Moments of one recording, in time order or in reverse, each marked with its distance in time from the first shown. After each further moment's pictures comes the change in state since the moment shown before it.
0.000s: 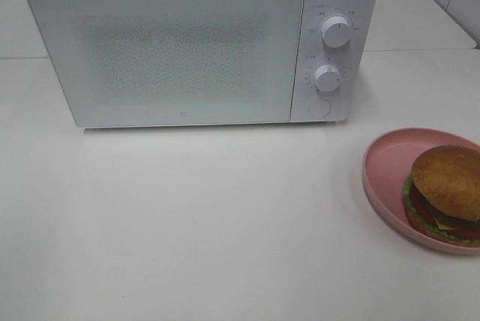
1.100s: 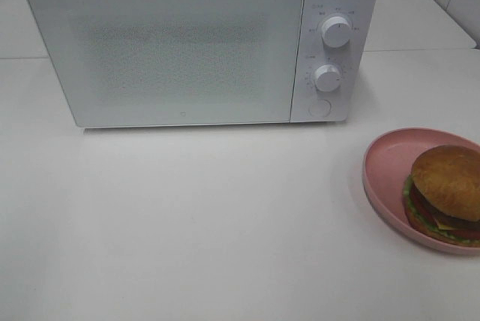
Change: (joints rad) left arm 0.000 -0.061 0.062 -0.031 -0.101 0.069; right arm 0.000 0.000 0.000 0.000 0.000 0.000
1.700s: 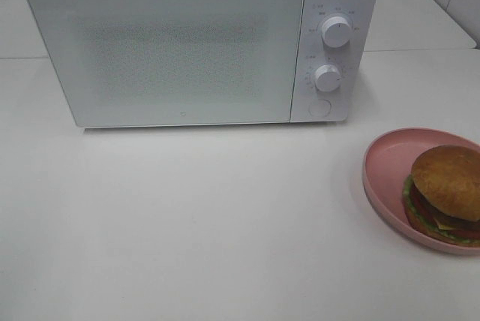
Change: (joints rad) left arm 0.209 -0.091 0.000 0.002 -0.003 0.002; right arm -0.193 0.000 0.000 0.000 0.000 0.000
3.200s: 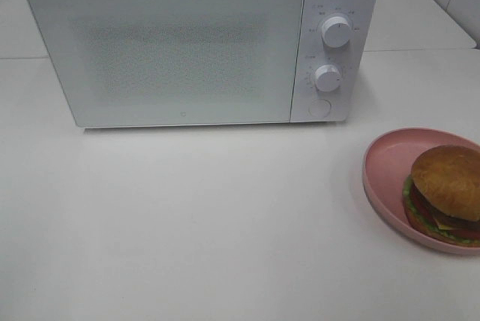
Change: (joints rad) left arm 0.031 0.000 0.000 0.001 0.000 0.000; right arm 0.000 0.000 0.000 0.000 0.000 0.000
